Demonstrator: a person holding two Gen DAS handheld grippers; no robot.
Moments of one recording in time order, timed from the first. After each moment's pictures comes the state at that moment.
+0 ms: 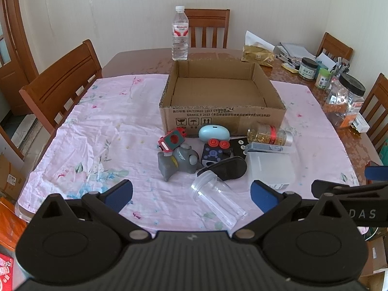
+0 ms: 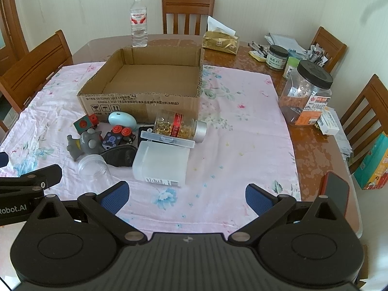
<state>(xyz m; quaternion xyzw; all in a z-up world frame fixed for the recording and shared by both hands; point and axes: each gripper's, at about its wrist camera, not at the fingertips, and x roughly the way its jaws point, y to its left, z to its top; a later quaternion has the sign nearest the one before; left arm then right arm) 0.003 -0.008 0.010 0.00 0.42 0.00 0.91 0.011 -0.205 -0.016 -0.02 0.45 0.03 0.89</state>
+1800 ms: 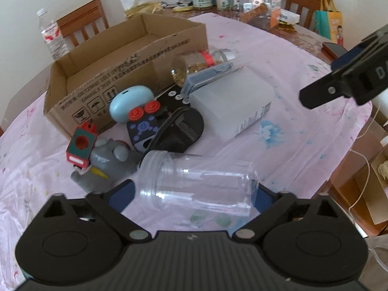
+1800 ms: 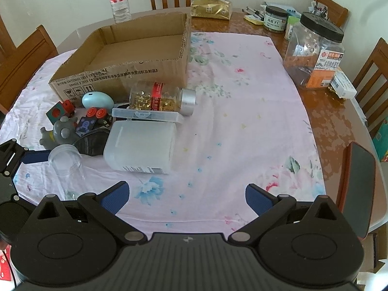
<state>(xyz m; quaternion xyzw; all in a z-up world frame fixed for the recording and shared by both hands) 0.051 -0.029 -0.095 0.20 0.43 -0.26 0.84 0.047 -0.233 -0.080 0.03 0.50 0.03 0.87</state>
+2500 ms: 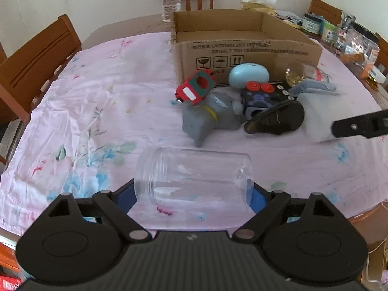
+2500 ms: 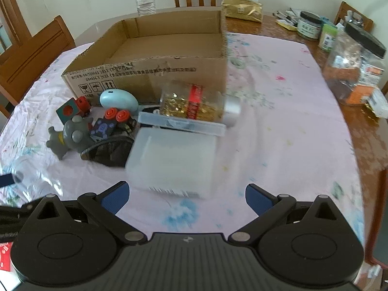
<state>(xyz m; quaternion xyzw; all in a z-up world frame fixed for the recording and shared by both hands) 0.042 0.051 -0.100 0.05 0.46 -0.05 0.89 0.088 -0.192 -0.111 0.02 0.48 0.08 0.87</state>
